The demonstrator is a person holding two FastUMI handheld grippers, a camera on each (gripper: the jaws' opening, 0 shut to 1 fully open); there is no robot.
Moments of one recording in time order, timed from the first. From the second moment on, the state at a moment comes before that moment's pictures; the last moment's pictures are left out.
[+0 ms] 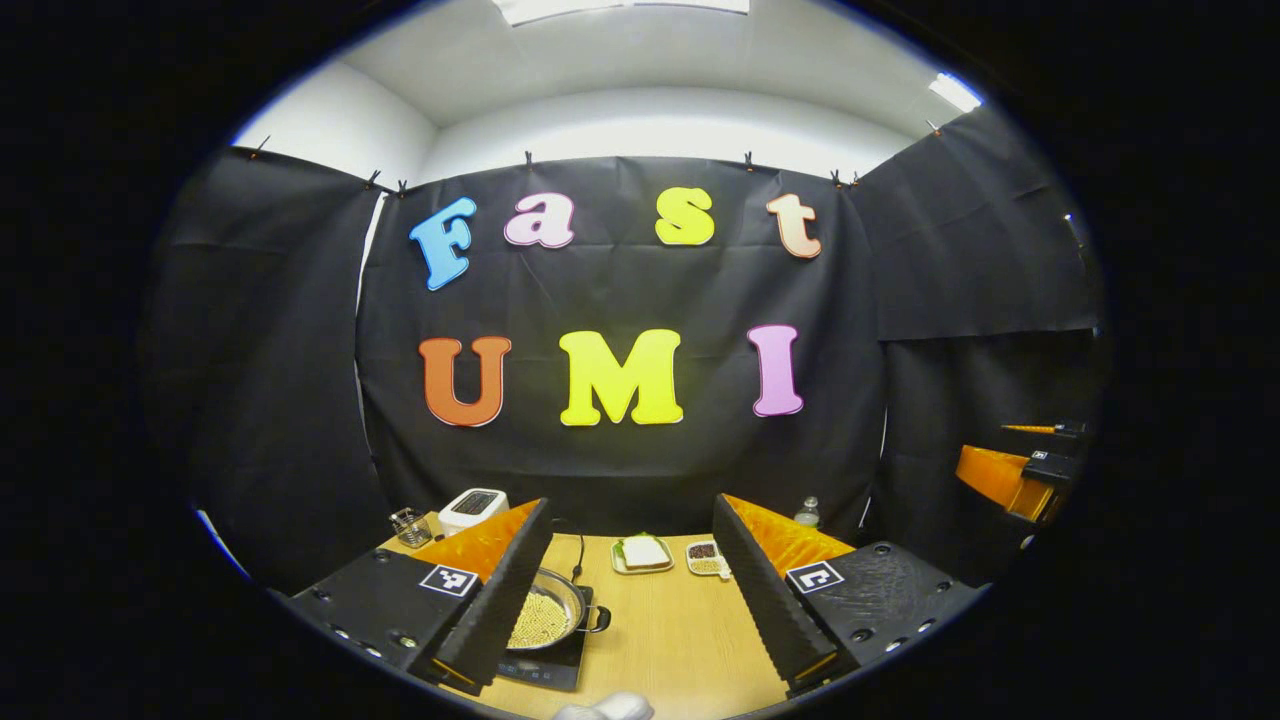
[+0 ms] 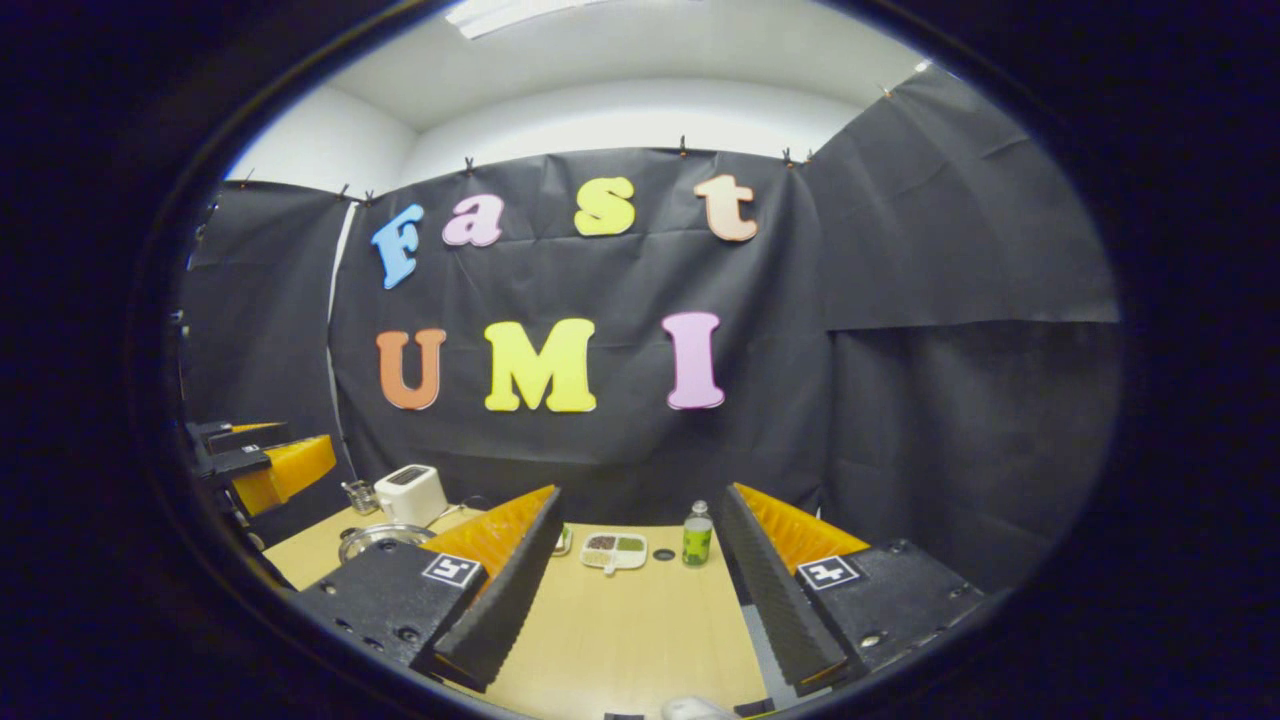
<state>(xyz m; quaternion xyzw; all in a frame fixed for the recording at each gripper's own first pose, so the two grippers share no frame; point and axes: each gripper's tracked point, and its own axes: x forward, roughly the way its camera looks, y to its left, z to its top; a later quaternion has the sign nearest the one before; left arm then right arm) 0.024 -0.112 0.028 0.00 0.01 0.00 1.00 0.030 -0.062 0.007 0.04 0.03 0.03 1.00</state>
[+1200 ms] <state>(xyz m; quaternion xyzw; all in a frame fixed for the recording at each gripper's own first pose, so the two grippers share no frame) 0.017 -0.135 0.019 0.01 0.02 0.02 1.00 0.035 -0.085 -0.016 0.05 0.04 0.04 1.00</state>
